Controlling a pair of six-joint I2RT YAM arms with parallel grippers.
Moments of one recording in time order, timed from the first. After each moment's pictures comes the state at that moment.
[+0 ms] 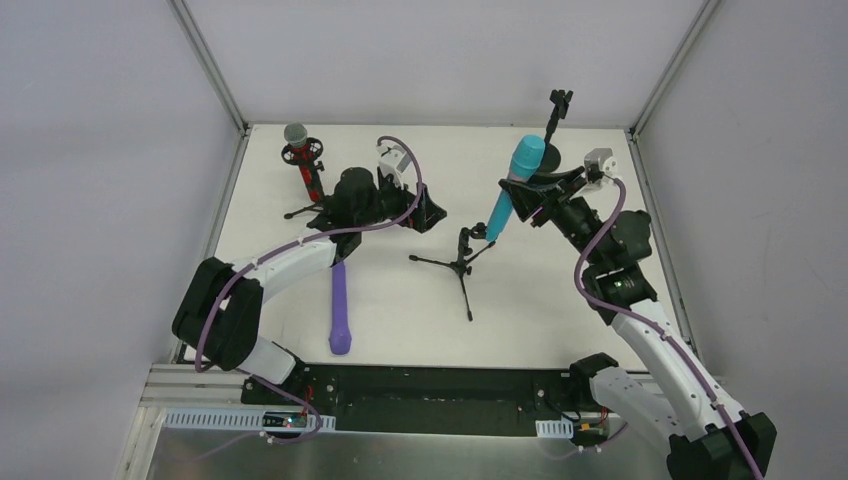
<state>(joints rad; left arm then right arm) -0.53 1.46 0.89 0.37 0.36 -0.32 0.38 0.83 0.72 0.40 -0.36 0.37</state>
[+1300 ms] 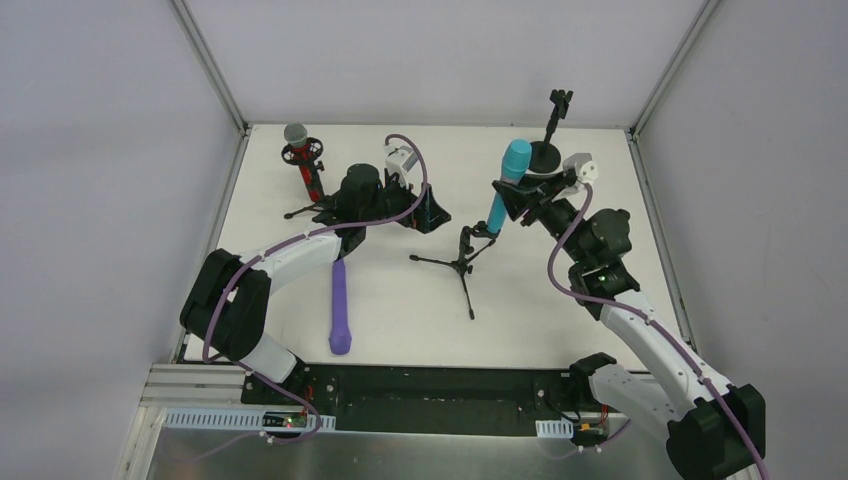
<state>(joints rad) -0.53 1.54 0.93 0.31 0.42 -0.35 0.40 0.93 0.66 0.50 -0.28 0.23</state>
